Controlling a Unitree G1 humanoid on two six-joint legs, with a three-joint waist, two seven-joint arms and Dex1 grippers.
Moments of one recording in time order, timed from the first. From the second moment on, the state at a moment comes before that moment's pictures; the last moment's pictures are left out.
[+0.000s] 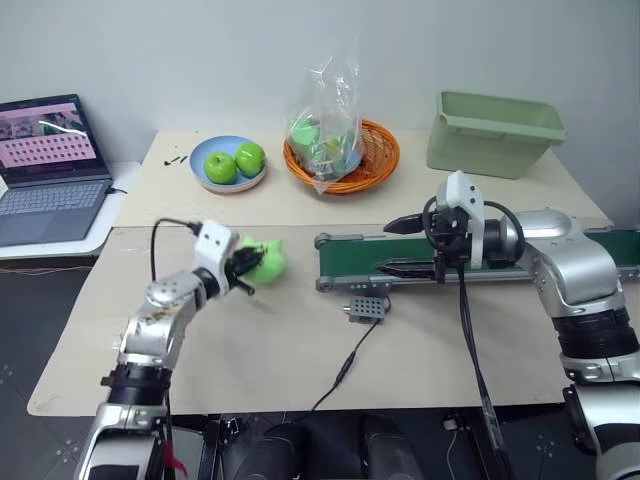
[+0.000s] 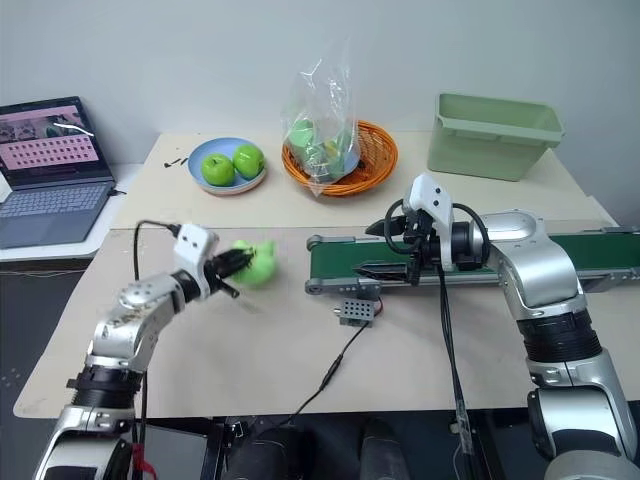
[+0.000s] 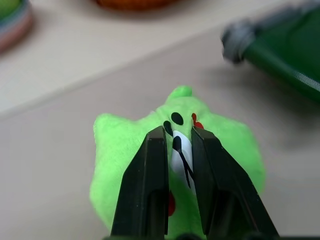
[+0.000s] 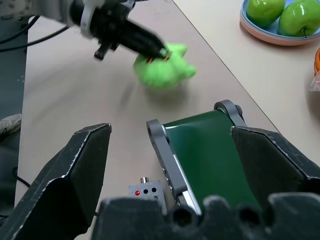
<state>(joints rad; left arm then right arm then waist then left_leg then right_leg) -0.44 0.45 0.05 0.06 -0.24 0.44 -0.56 -0.69 -0.74 0.10 -0.02 0.40 0.57 1.18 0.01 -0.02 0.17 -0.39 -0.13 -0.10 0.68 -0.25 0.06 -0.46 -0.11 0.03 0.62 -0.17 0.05</state>
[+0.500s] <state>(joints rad) -0.53 0.42 0.02 0.00 -0.27 0.44 -0.59 -0.68 -0.74 0.10 -0.02 0.39 0.57 1.17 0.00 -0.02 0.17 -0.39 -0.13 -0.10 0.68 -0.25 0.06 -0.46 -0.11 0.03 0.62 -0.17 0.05</state>
